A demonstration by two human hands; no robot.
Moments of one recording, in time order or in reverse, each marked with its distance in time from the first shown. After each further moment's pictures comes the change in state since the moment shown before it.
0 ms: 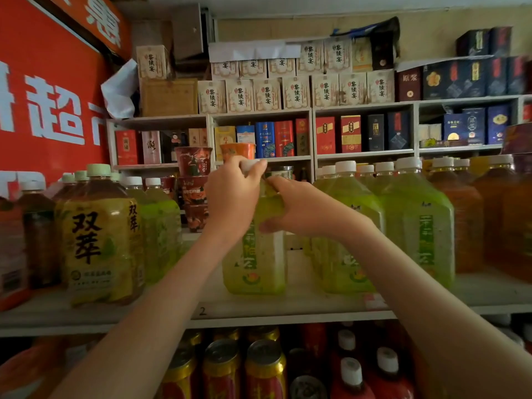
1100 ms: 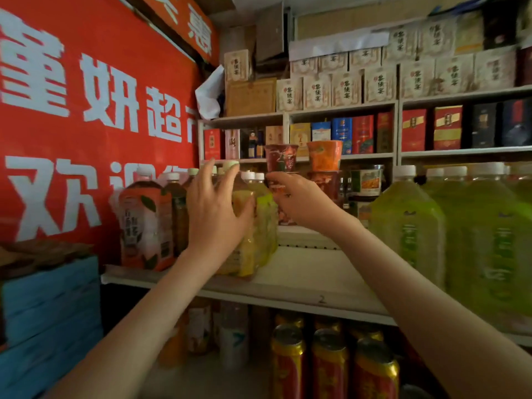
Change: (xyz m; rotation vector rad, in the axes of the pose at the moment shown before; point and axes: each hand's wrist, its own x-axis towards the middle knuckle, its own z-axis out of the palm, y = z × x) left_hand -0.018 -0.121 -0.155 0.509 0.064 0.118; right_hand 0.091 -0.100 0.086 0.237 0.110 -0.104
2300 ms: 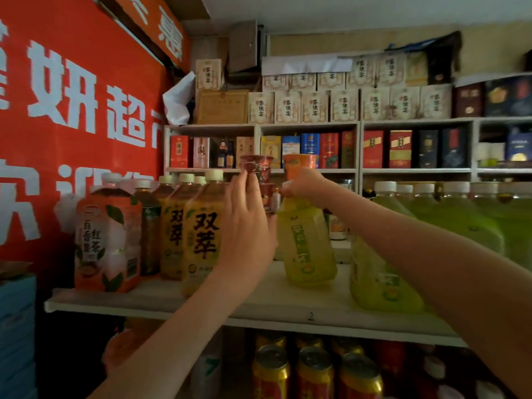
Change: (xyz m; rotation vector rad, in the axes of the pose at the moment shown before) left_hand -0.009 0.039 0.026 -0.153 -0.068 0.056; right_hand 0.078 0.054 -0.019 0.041 0.008 0.465
